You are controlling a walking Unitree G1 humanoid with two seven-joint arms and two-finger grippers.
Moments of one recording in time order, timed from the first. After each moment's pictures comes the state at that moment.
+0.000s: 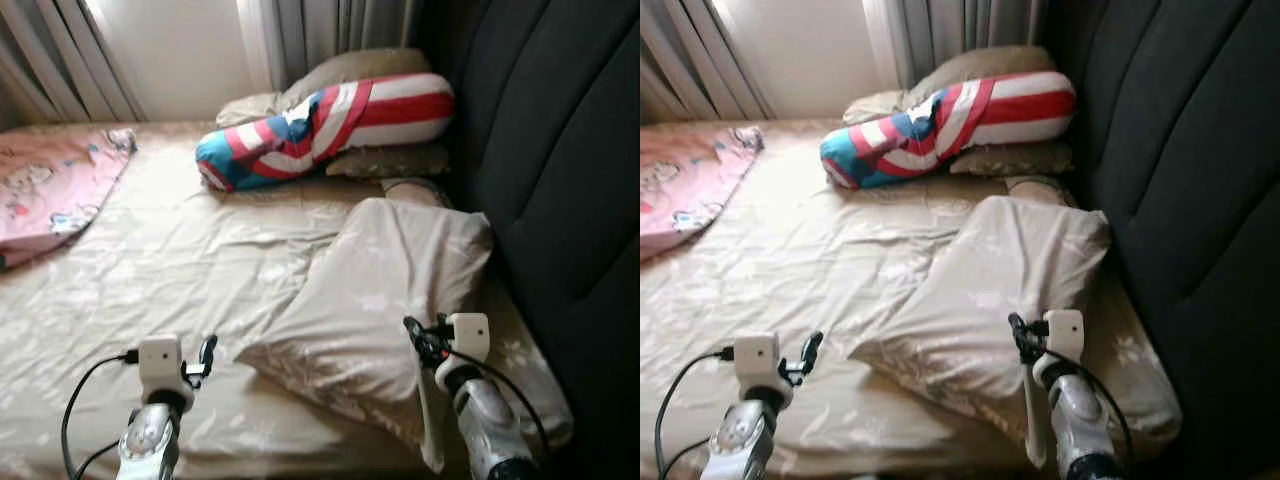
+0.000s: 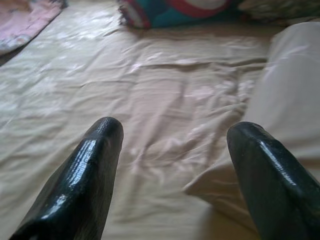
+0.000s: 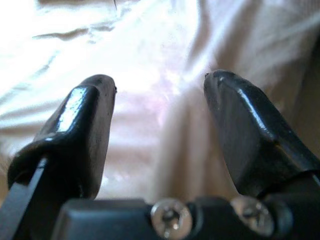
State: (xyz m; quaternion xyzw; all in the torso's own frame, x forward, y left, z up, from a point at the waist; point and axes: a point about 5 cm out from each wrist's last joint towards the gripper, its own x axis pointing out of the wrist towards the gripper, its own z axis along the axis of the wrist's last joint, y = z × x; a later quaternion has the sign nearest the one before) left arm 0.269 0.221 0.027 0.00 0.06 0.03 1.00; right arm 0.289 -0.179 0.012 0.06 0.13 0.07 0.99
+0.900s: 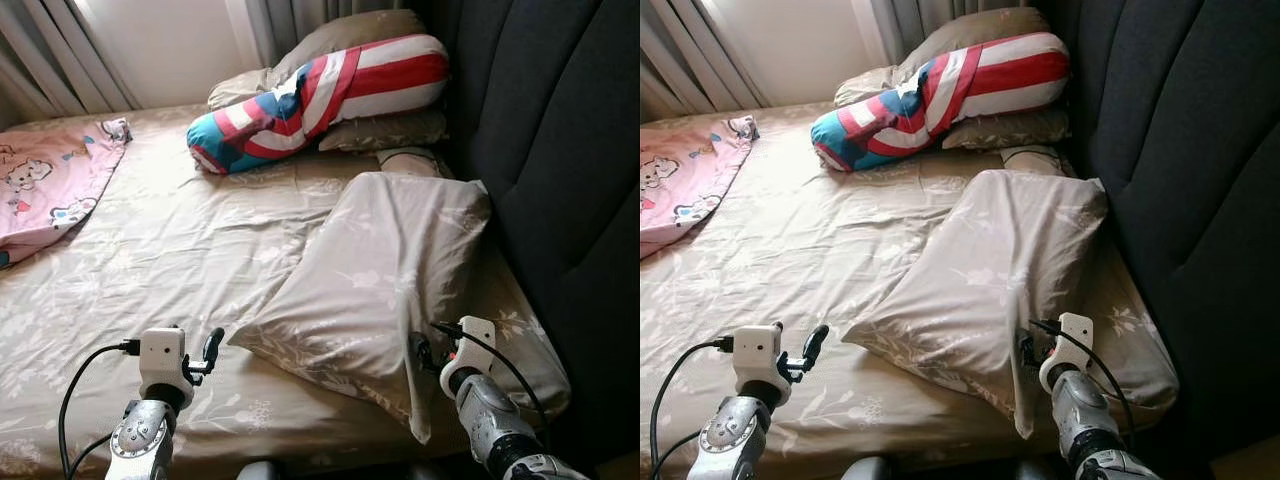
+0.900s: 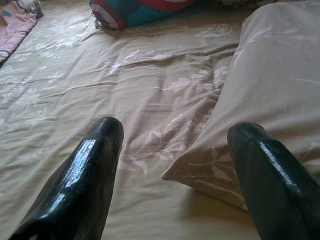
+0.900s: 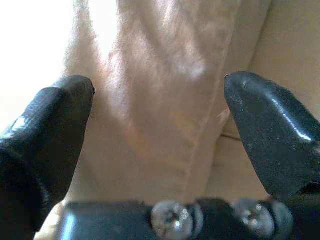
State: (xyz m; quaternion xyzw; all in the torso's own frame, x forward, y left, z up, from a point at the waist) left arm 0.260 0.223 0.050 0.03 0.05 -0.01 1.00; right arm 0.299 -0.179 -0.001 0.18 0.26 -0.01 0.95
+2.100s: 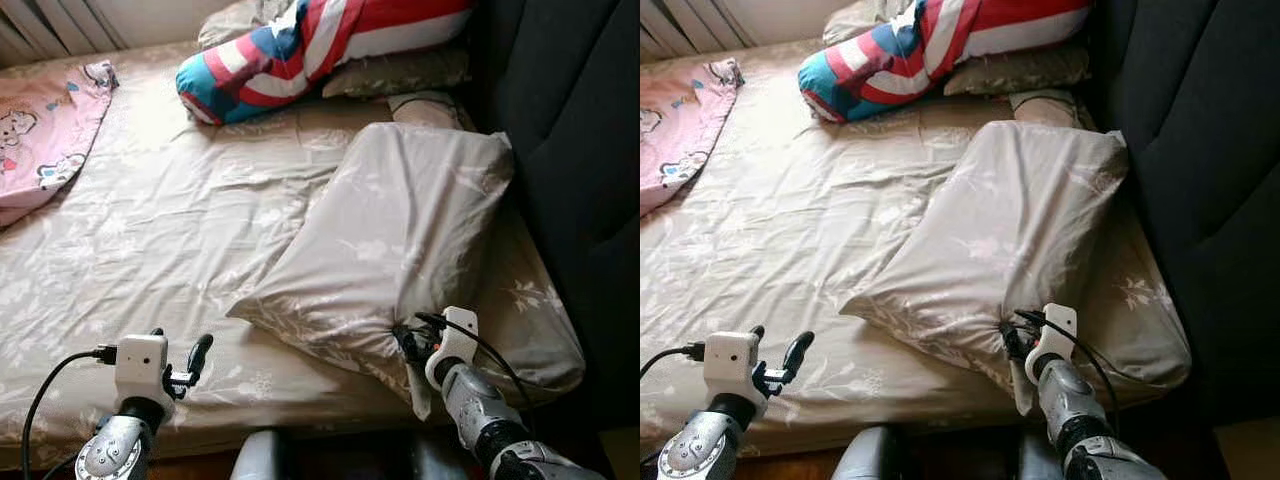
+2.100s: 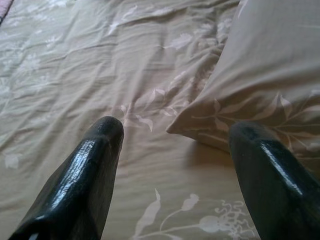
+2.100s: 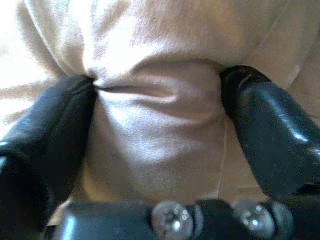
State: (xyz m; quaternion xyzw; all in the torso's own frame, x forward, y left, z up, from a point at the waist) left arm 0.226 0.229 0.080 0.05 0.05 -0.02 1.00; right arm 0.308 -0.154 0.005 0.16 0.27 0.02 0.95
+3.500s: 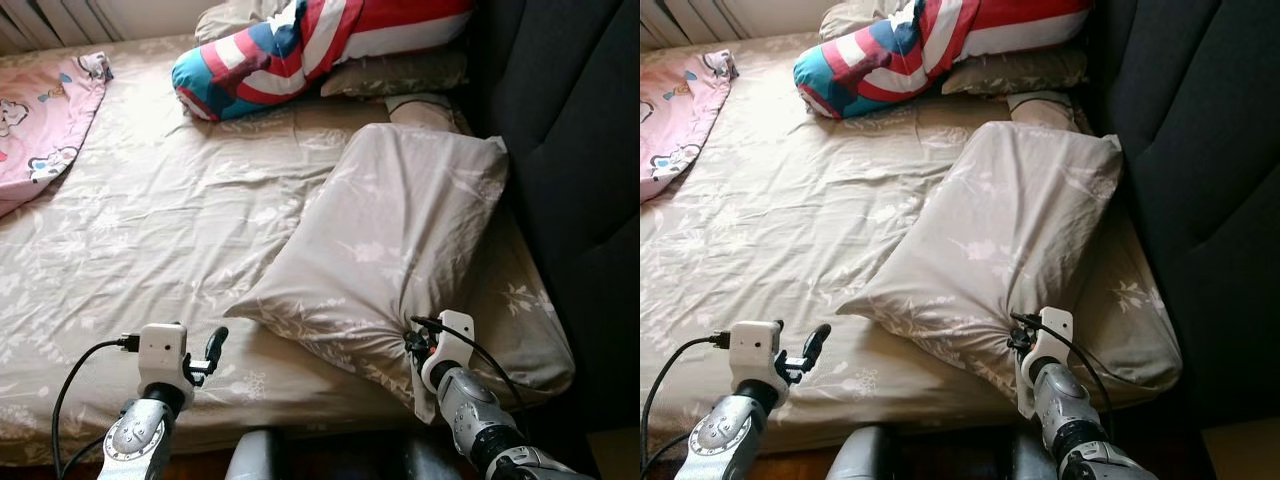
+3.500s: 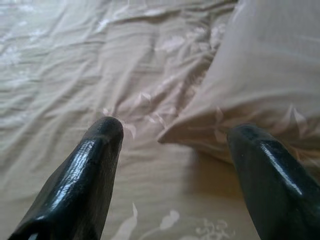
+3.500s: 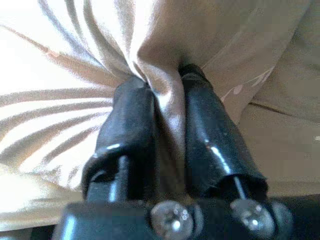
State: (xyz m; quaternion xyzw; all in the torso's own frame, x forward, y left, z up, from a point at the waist) left arm 0.253 0.215 0.068 0.03 0.06 -0.02 1.00; right arm 0.304 -0.160 0.000 0.15 0.28 -0.01 0.95
